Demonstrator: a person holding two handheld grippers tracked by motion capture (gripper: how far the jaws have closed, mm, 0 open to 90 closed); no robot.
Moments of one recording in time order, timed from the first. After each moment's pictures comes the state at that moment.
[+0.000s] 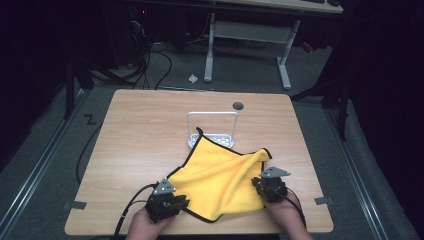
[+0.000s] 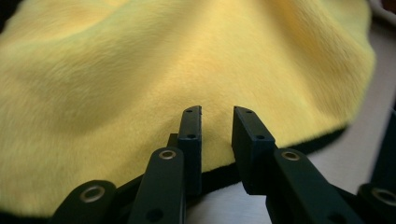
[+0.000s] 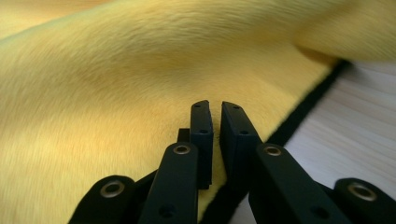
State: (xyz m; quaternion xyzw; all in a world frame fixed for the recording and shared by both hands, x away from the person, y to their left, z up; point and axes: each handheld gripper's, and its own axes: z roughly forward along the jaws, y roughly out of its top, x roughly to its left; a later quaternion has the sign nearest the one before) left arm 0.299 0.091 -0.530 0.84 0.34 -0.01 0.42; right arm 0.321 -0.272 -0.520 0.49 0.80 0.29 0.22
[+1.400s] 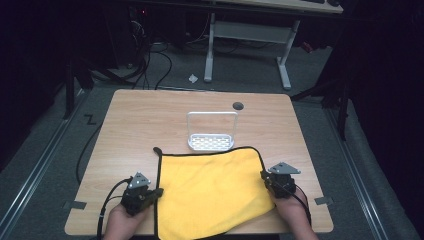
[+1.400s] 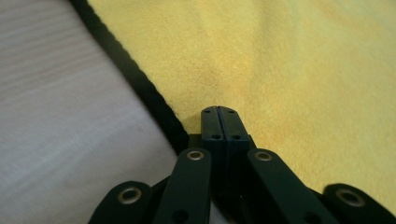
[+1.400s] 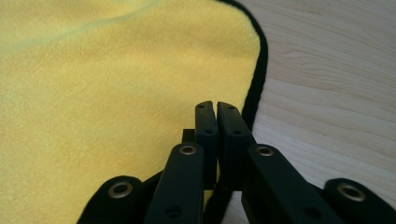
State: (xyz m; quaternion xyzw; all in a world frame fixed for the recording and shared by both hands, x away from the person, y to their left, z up) left arm 0.331 0.161 -0.530 0.82 0.42 0.08 0.39; right arm 0.322 -0.286 -0.507 0.49 0.77 0.31 0.26
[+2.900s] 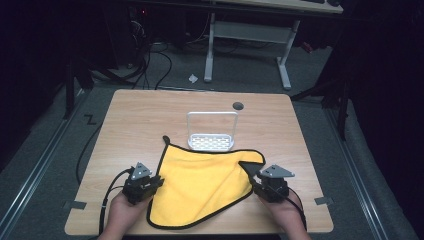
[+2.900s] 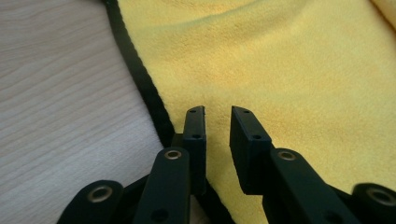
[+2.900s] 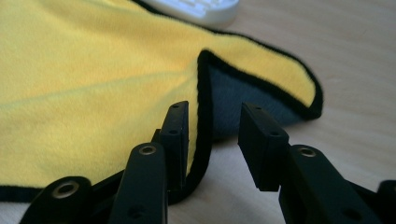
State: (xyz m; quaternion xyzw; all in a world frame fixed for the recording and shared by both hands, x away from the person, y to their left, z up) left arm 0.345 0.156 -0.527 0.82 0.40 0.12 0.39; right arm 0.310 -0.255 -0.499 0.47 0.79 0.33 0.23
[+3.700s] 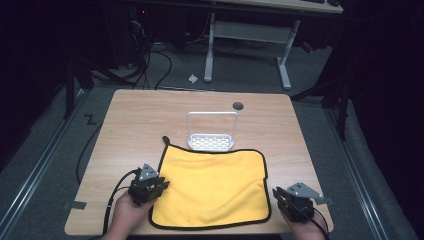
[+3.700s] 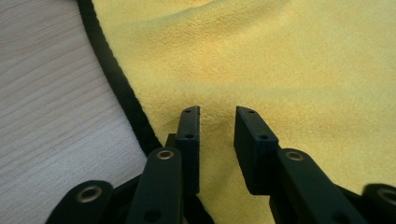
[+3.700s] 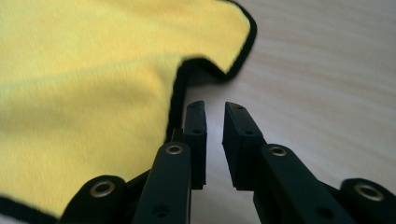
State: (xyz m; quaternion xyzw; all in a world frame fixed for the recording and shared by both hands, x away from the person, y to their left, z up) left arm 0.342 0.143 -0.526 0.83 0.39 0.12 0.37; right arm 0.257 -0.299 -0.486 0.51 0.76 0.31 0.27
